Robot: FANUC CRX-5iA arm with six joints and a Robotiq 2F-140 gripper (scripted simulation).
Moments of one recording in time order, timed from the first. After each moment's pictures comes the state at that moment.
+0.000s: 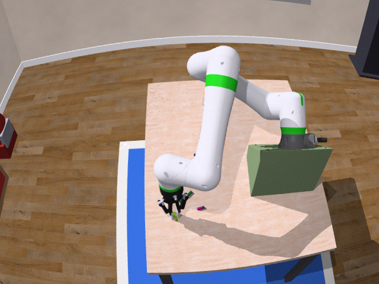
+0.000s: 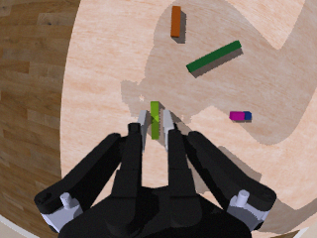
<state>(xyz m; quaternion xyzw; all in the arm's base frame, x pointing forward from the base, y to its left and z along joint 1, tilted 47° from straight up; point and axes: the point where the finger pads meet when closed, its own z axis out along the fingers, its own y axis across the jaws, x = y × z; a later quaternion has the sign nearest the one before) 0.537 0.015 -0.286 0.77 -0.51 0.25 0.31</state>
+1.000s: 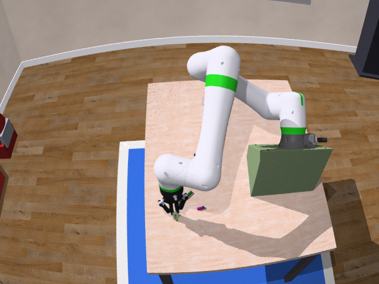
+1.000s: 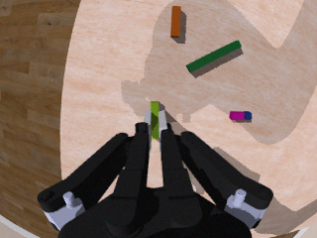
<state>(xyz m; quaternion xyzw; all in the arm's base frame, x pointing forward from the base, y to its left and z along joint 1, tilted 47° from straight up) 0.537 0.015 -0.286 0.77 -0.51 0.25 0.31</state>
